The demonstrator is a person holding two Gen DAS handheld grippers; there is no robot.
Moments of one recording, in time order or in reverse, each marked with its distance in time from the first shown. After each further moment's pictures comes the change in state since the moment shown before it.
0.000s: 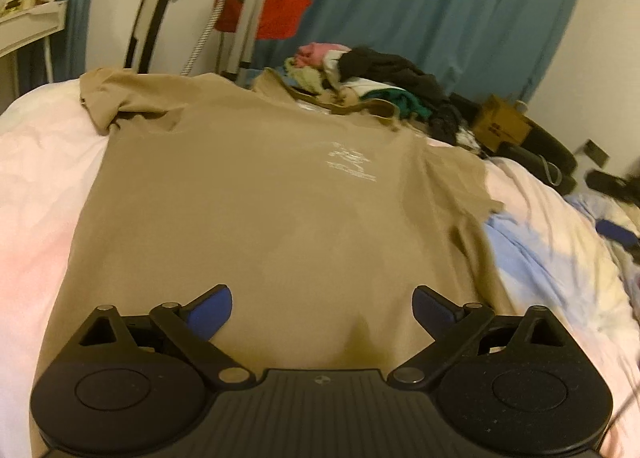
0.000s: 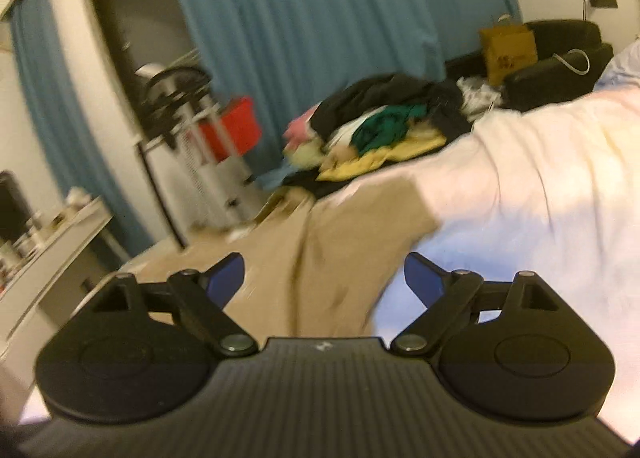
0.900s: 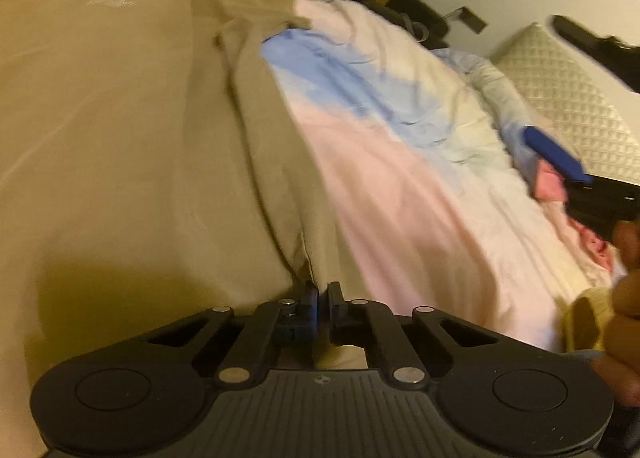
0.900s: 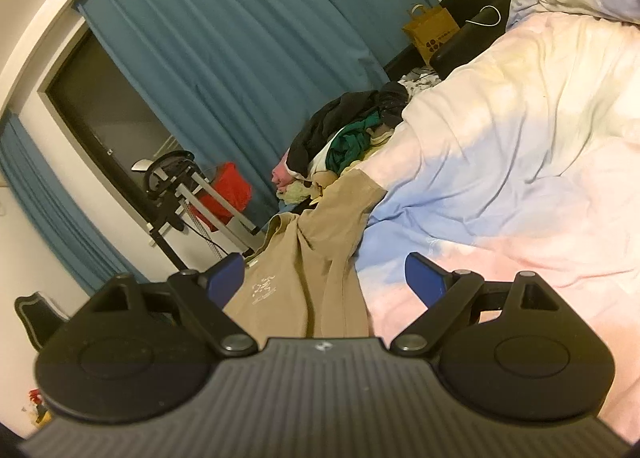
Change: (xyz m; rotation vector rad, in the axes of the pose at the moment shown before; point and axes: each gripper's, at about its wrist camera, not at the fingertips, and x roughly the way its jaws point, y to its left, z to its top) left arm 0.019 -0.144 -0.094 0.162 0.352 -0.392; right arm -0.111 -0.061 -0.059 0.359 -0.152 -0.004
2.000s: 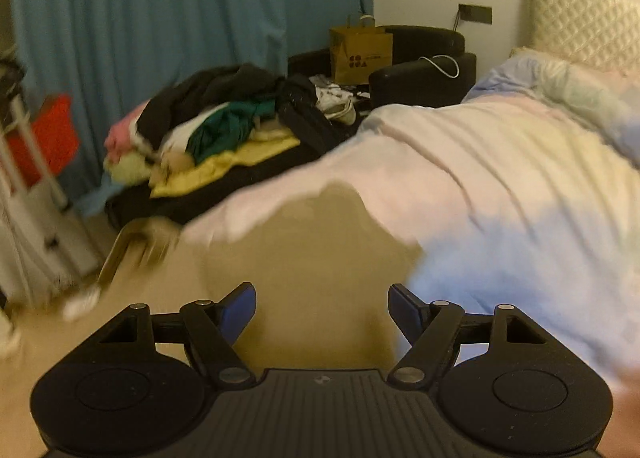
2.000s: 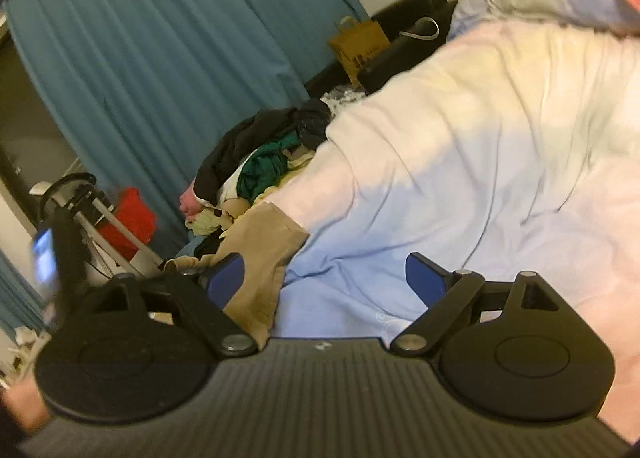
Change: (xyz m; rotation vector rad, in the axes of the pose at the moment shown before) left arm 0.157 0.029 0.312 0.524 -0.208 0.407; right arm 0.146 -0.034 0.020 0.014 -0.066 -0.271
